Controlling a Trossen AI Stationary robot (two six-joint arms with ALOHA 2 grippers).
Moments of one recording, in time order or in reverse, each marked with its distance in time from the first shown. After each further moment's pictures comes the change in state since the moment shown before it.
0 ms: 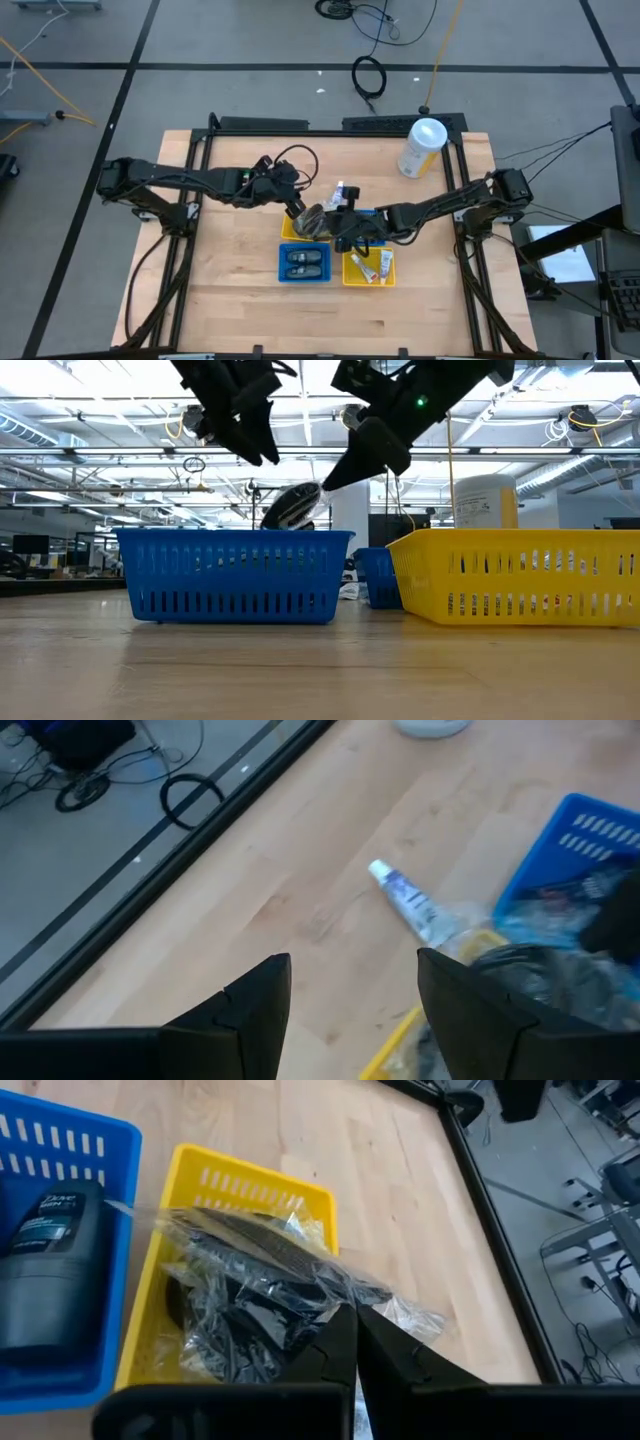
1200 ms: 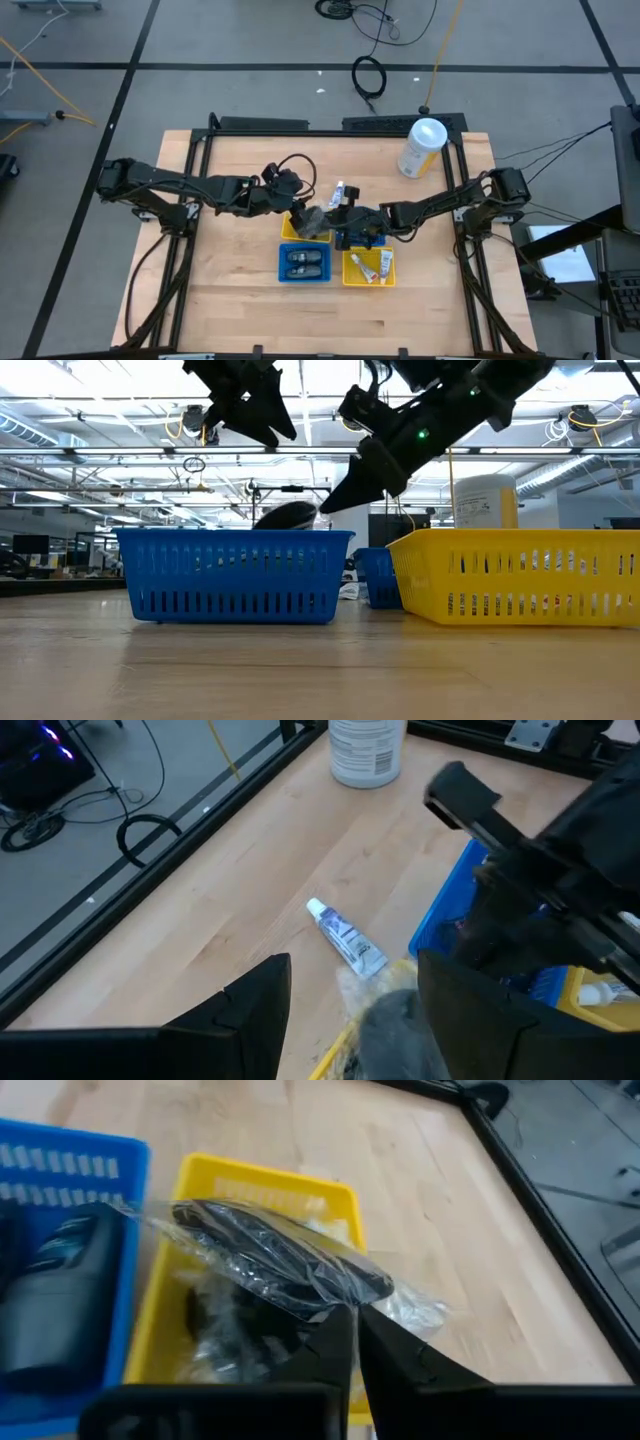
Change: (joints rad) left arm -0.084 0.000 0.000 0.128 -0.003 0.006; right arm -0.056 0.011 -0.157 0.278 -0.135 0.060
